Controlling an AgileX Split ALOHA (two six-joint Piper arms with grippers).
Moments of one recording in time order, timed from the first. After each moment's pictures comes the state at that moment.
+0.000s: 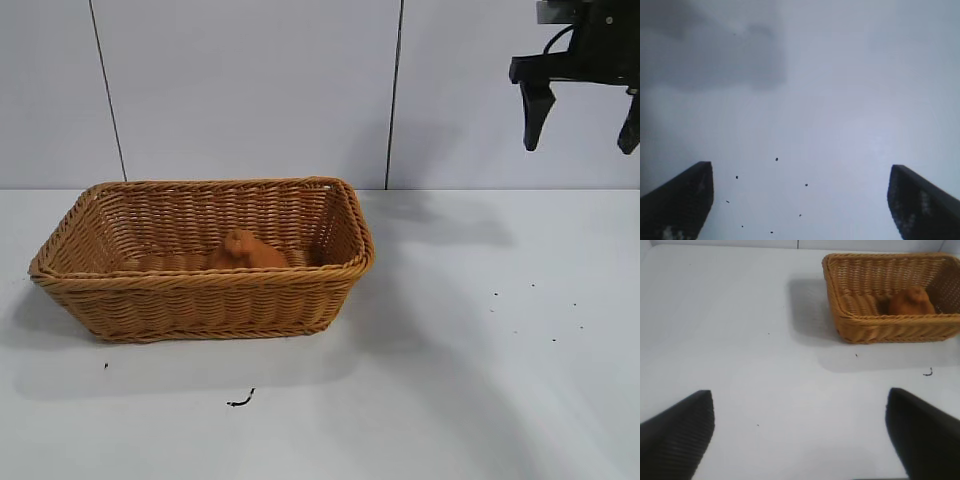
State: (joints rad) left arm -0.03 -0.01 -0.50 0.00 1.06 -0.04; right arm 0.00 2.03 -1.79 -0.04 1.21 0.07
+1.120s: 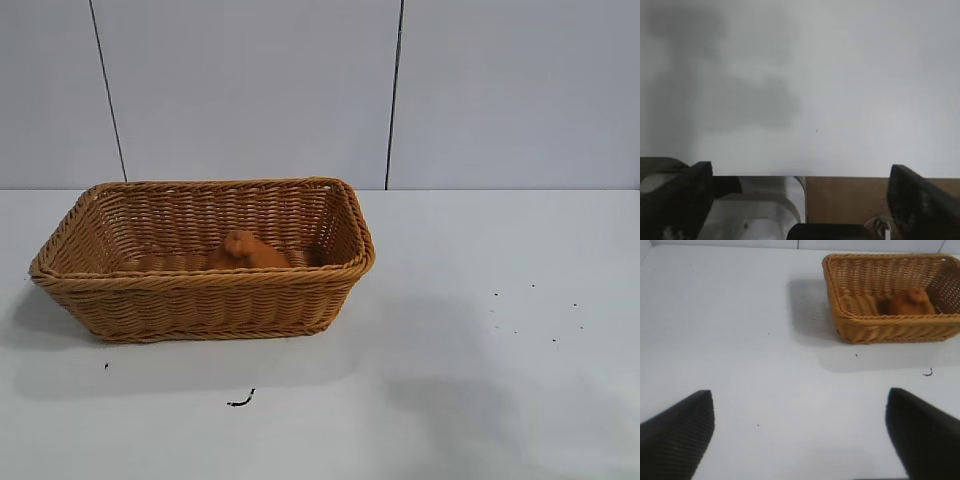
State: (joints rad) left arm -0.03 -0.01 -0.50 0.00 1.06 -0.04; right arm 0.00 0.31 -0.52 0.04 1.05 0.02
